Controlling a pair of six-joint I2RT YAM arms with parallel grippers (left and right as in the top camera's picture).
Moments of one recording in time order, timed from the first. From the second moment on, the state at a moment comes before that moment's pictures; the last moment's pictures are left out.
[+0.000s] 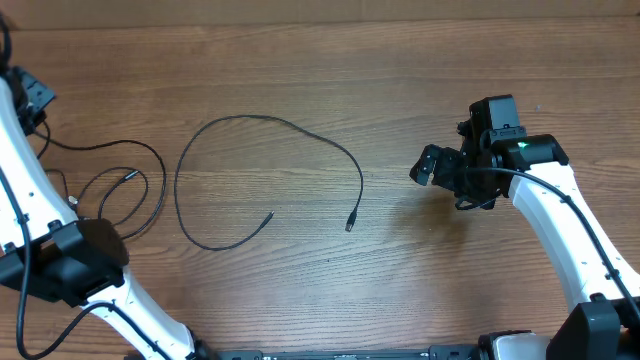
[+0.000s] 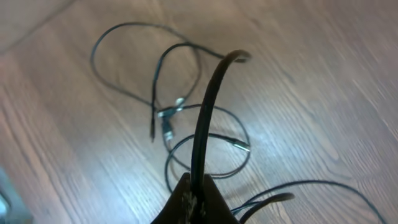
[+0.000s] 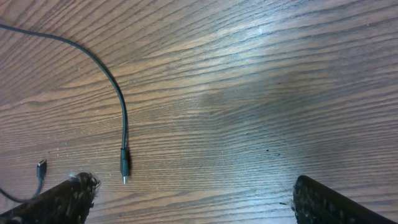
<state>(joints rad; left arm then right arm) 0.49 2.09 2.46 -1.62 -0.24 -0.53 0.12 1.51 1.14 -0.93 -0.23 0.44</state>
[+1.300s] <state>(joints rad) 0.62 2.09 2.46 -1.67 -0.02 -0.54 0.12 1.51 1.14 -0.93 -0.23 0.44</state>
